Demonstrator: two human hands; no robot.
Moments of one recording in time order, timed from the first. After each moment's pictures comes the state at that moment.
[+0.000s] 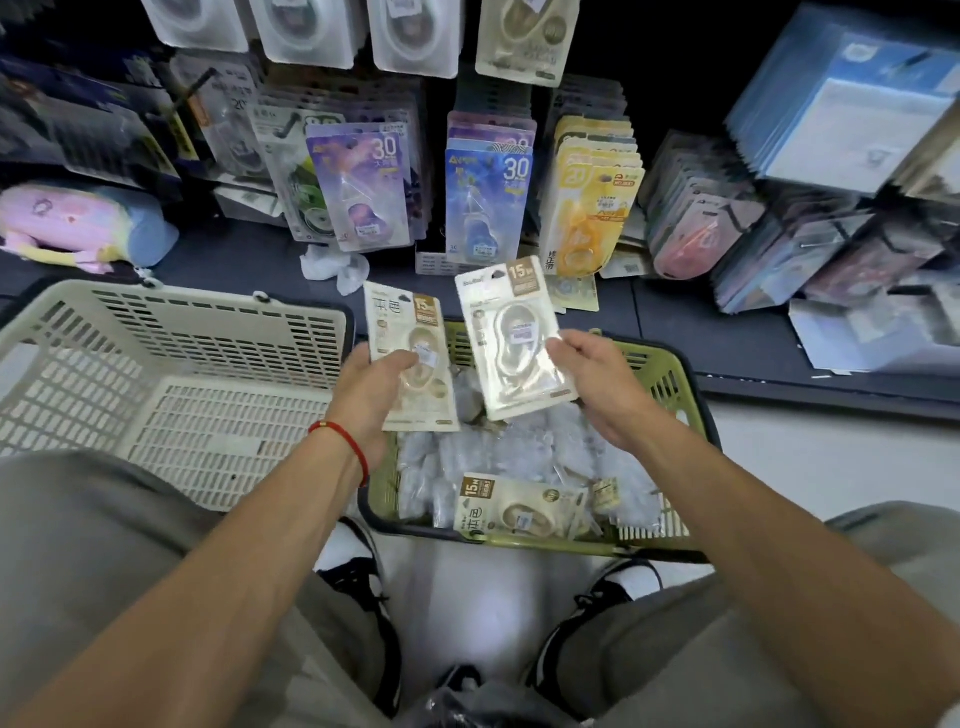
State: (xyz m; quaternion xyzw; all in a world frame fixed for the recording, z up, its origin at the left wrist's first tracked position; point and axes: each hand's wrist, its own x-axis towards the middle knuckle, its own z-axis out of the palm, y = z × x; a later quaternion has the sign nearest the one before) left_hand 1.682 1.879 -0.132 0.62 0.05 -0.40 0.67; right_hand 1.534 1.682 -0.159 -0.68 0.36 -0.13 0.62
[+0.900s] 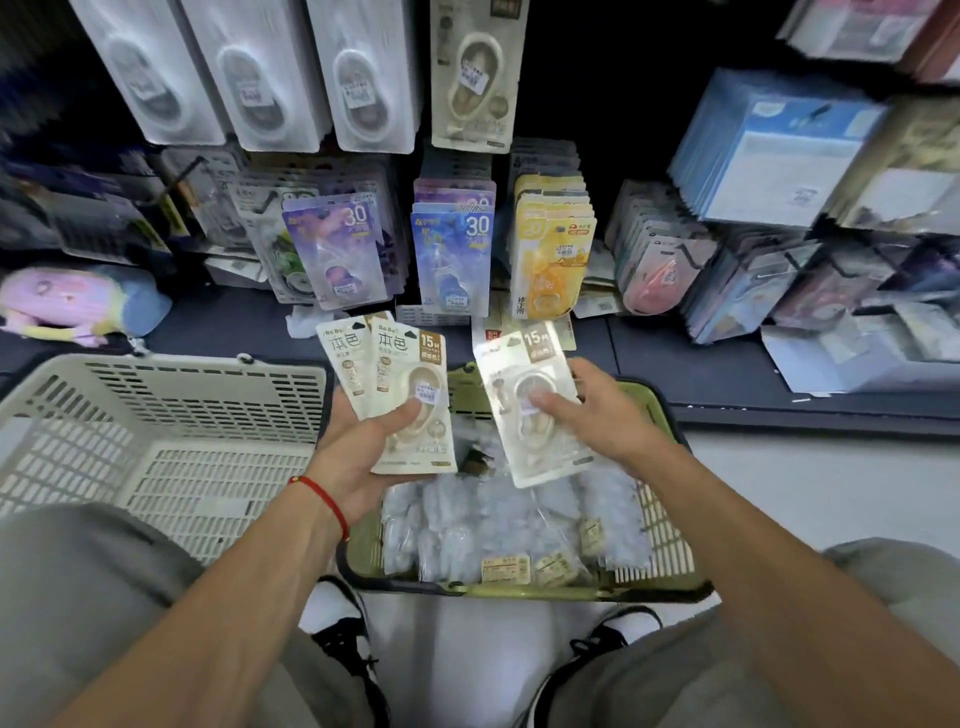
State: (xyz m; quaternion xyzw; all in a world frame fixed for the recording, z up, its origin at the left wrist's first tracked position) left_hand 1.671 1.875 -0.131 0.54 -0.02 -0.43 0.72; right_hand 1.499 1.660 -0.133 -0.77 0.33 -0.12 0.53
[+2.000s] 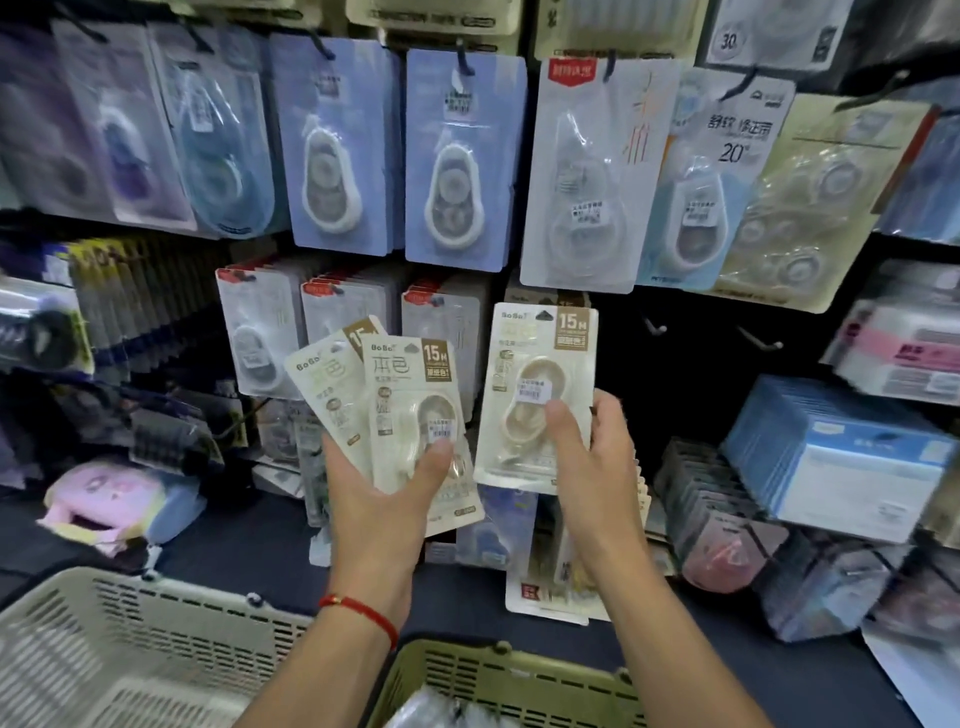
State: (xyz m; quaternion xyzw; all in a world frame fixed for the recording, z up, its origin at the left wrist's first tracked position) left_hand 1.751 1.778 0.001 0.48 -0.16 -0.05 0.86; right_hand 1.665 1.637 0.024 -0.66 0.16 -0.46 0.57
